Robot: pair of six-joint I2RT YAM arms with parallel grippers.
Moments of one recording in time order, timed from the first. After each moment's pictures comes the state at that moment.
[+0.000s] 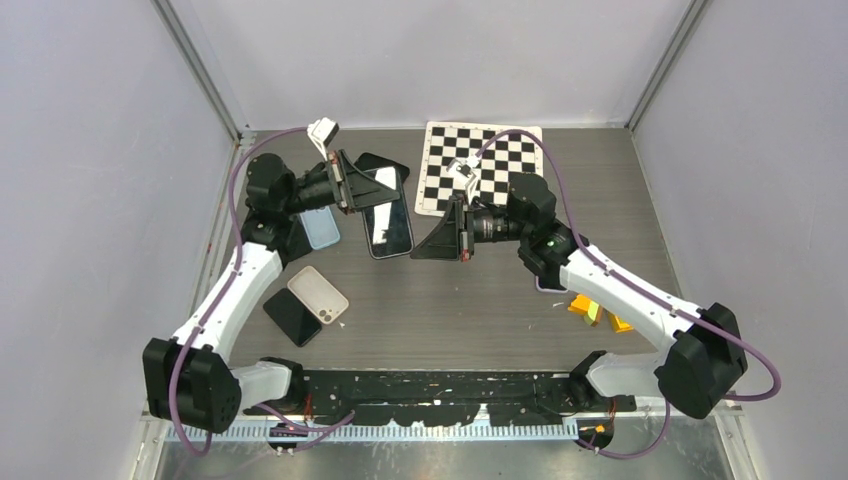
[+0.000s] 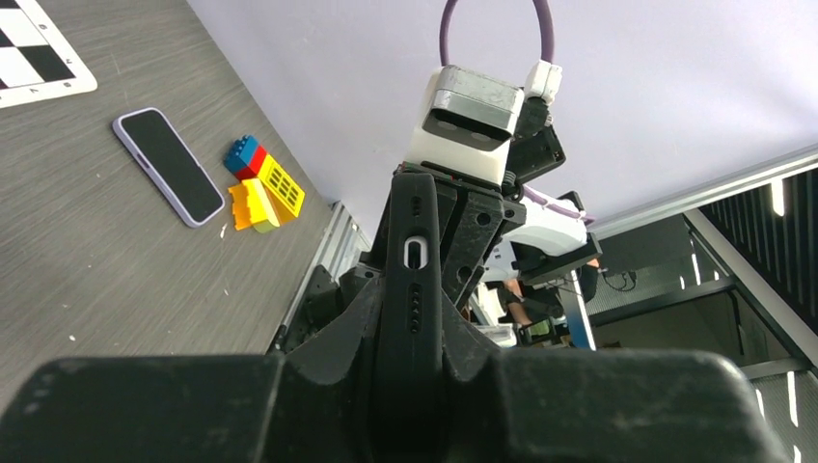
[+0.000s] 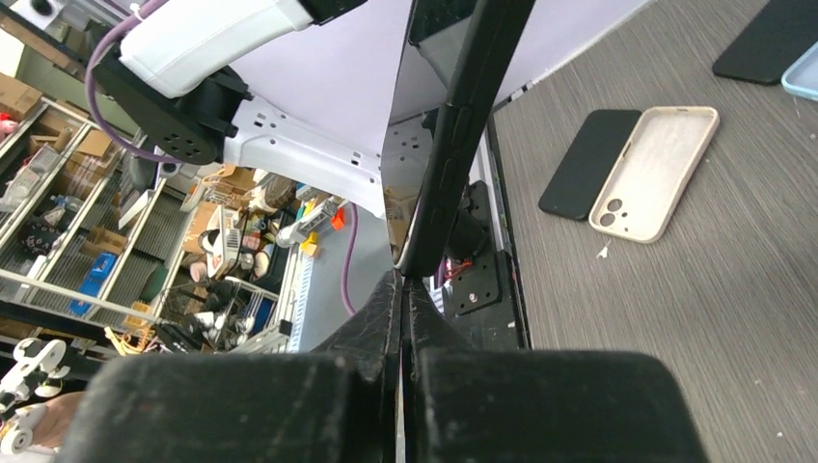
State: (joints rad) left arm -0.24 1.20 1.00 0.35 1.07 -1.18; right arm 0.65 1.26 0.96 0.30 -0.93 0.73
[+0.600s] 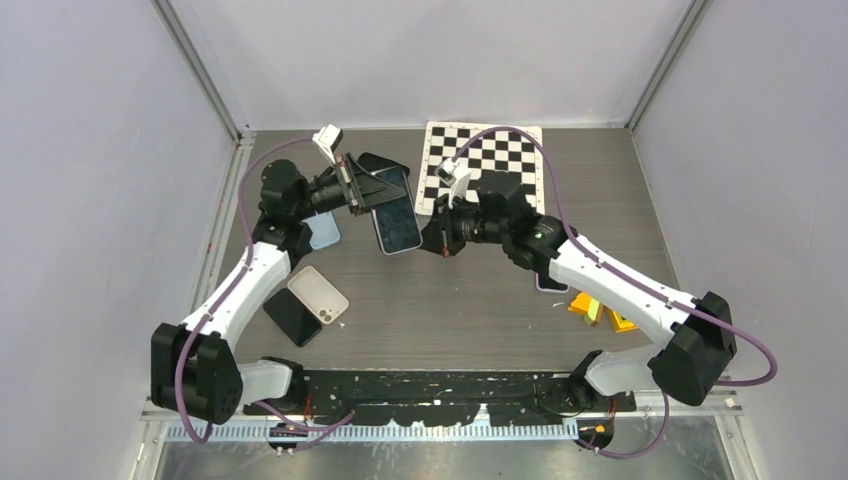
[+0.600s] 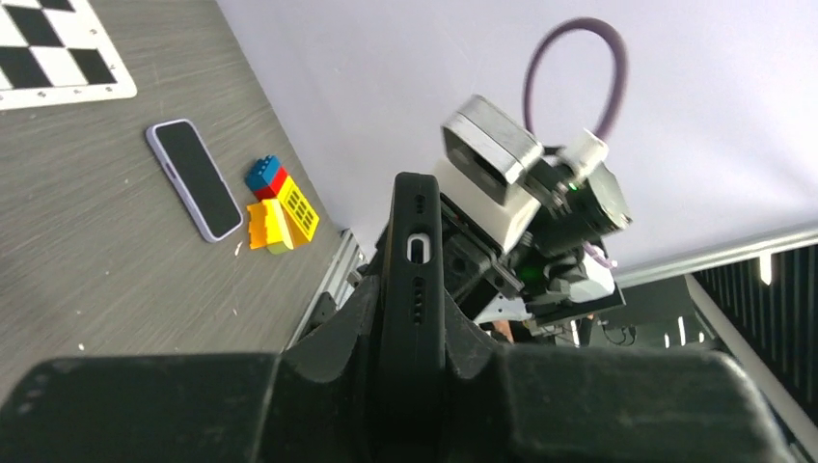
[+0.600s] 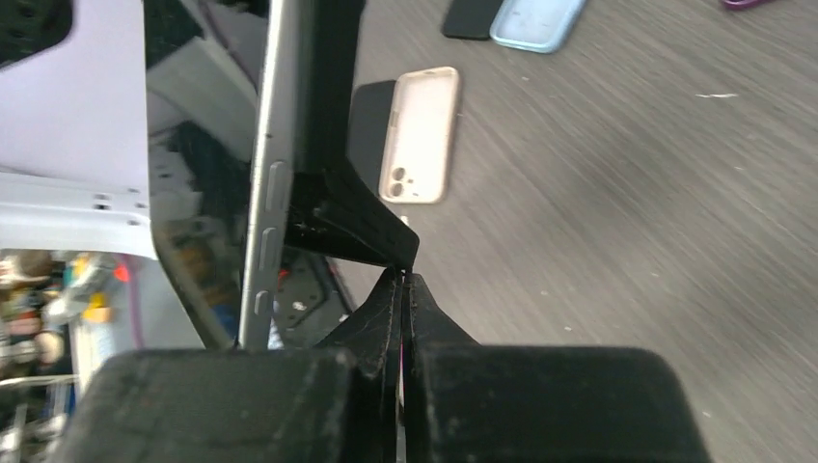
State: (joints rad) left arm -0.26 1.23 0.94 0.44 0.95 -1.23; right arm 0.73 1.33 1.13 -0.17 -0.44 0.42
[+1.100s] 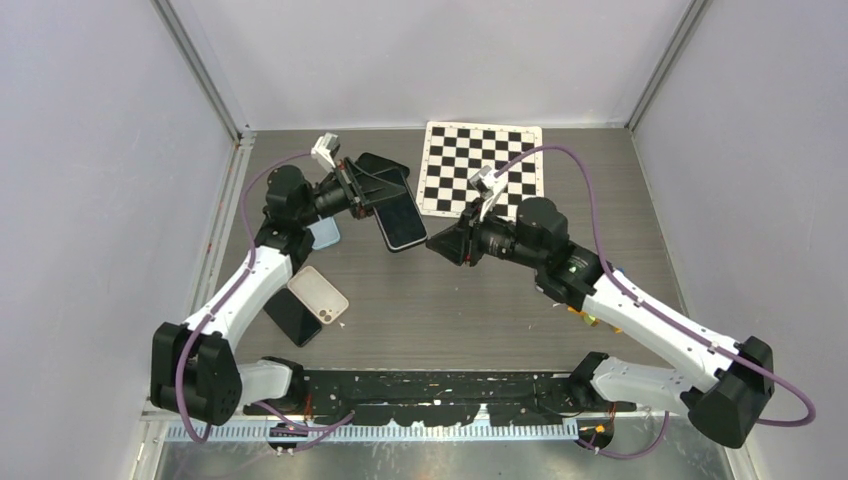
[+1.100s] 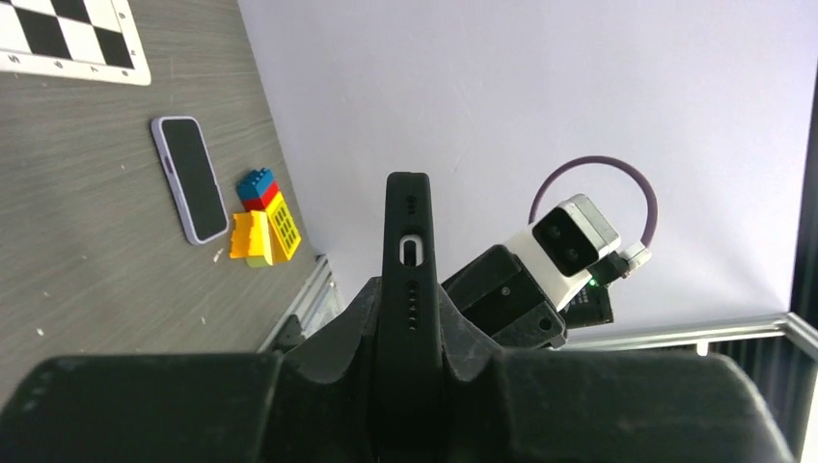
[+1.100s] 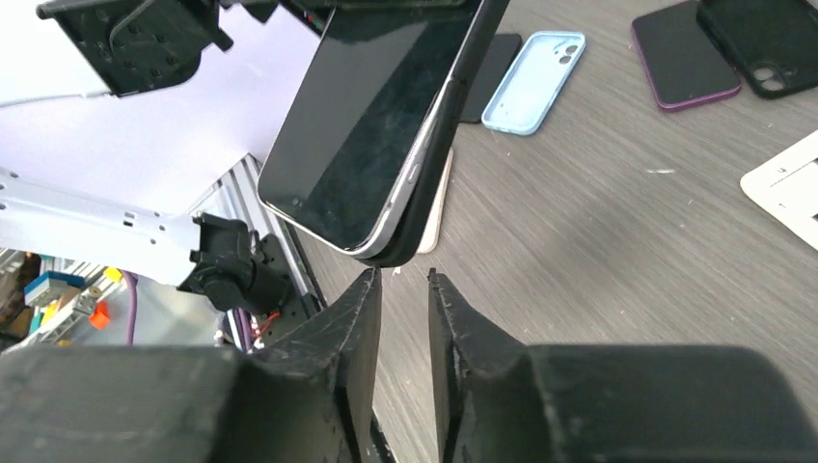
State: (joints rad) left arm -0.27 1.25 0.89 0.41 0.83 -1.32; right arm 0.76 1.09 0.92 -0.01 -0.32 0.40
